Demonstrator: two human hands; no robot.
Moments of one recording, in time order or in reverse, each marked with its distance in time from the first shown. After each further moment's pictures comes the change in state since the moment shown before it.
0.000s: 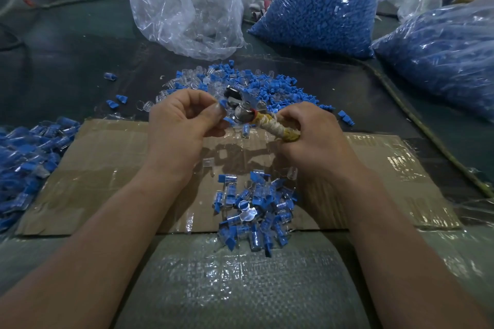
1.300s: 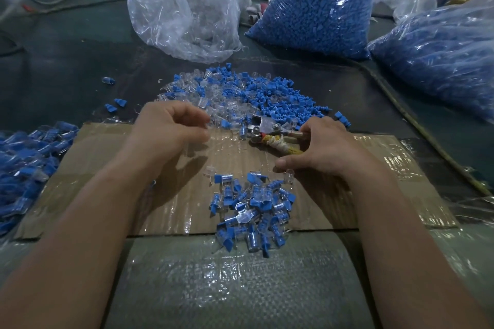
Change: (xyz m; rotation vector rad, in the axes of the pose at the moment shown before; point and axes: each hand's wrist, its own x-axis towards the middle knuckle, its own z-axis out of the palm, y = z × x) left_hand 0.015 0.004 -0.026 0.363 -0.180 -0.225; right_hand 0.003 0.026 -0.009 -0.189 -0.292 0.350
